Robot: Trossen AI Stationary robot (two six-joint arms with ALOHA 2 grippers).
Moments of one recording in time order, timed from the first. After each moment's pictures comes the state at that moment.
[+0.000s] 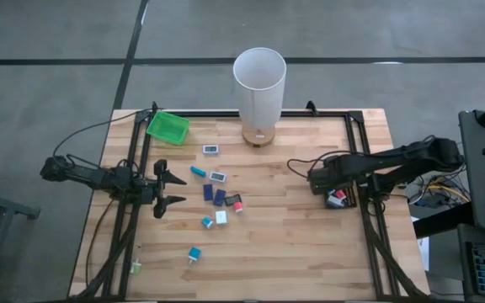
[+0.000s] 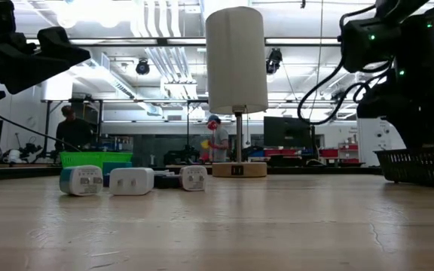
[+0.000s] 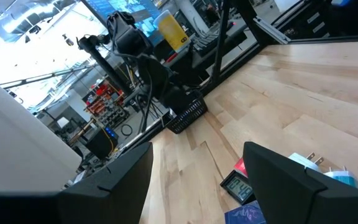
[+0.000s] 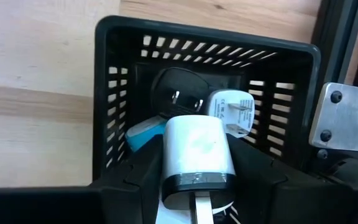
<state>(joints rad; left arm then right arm) -0.24 0.07 0.01 0.03 -0.13 0.68 0.01 1.27 0.70 -1.15 0.18 1.45</state>
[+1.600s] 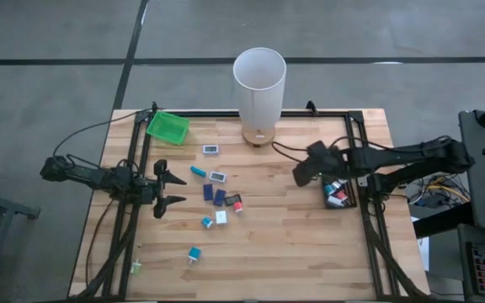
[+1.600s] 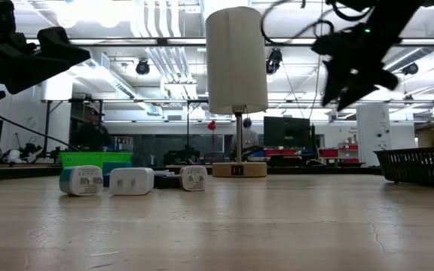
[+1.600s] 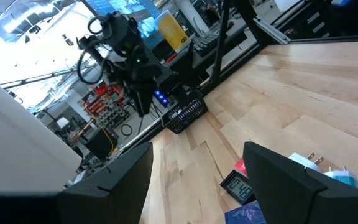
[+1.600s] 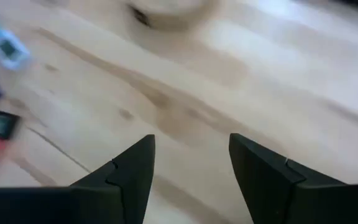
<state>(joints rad) -0.24 0.07 0.01 0.03 -0.13 0.68 0.01 1.14 0.80 -0.71 0.48 0.94</state>
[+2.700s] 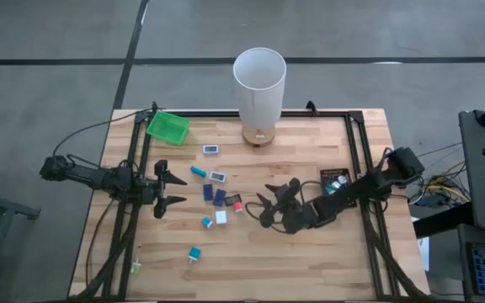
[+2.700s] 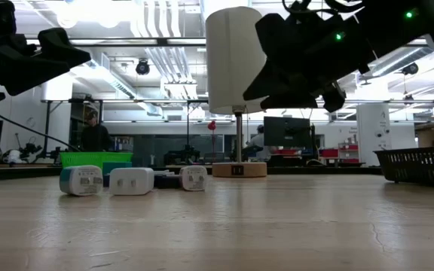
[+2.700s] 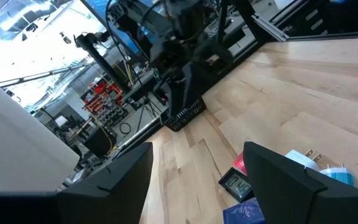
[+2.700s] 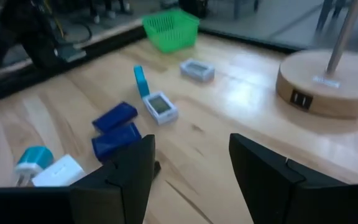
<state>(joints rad) -0.24 0.08 0.01 0.03 -0.13 0.68 0.40 1.74 0.80 0.35 1.01 0.70</state>
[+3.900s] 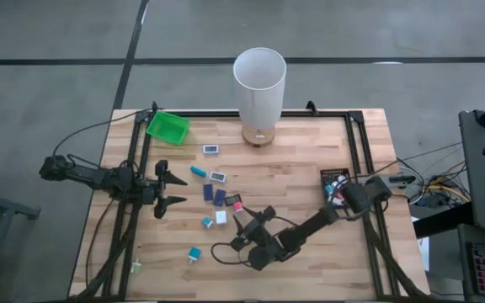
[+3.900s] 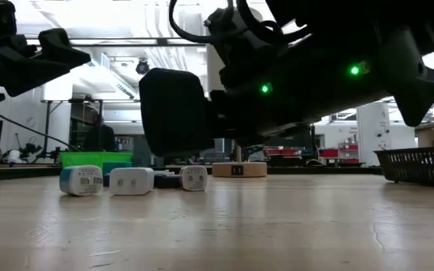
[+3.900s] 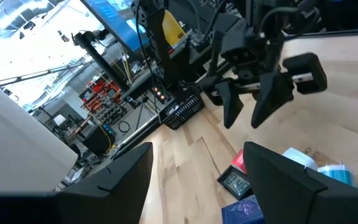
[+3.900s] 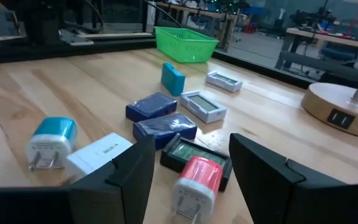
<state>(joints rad) -0.24 0.10 0.01 0.03 -0.13 0.68 0.50 2.31 1.32 0.40 1.31 0.51</state>
